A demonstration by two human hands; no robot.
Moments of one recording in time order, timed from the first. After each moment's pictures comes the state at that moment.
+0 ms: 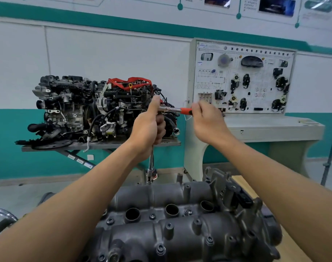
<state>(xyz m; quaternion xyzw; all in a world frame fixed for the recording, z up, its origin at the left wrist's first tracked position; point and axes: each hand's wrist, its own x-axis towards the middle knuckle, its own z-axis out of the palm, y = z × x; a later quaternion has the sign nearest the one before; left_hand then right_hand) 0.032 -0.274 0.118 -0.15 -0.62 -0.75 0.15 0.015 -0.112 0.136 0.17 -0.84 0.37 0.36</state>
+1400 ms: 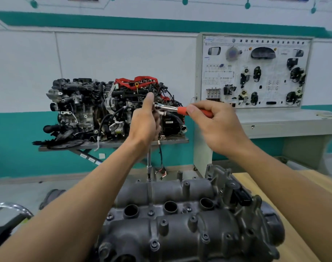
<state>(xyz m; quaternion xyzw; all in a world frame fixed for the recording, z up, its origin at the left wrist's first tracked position) 0.038 -0.264 0.122 -0.12 -0.63 -0.73 0.22 0.068 -0.095 0.127 0.32 -0.73 0.52 0.31</state>
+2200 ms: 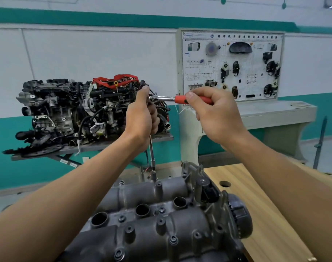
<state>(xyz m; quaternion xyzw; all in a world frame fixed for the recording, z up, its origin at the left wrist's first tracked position) 0.025 -0.203 0.130 -0.17 -0.60 -0.76 0.18 0.069 -0.043 0.137 0.26 -0.70 0.56 0.36</state>
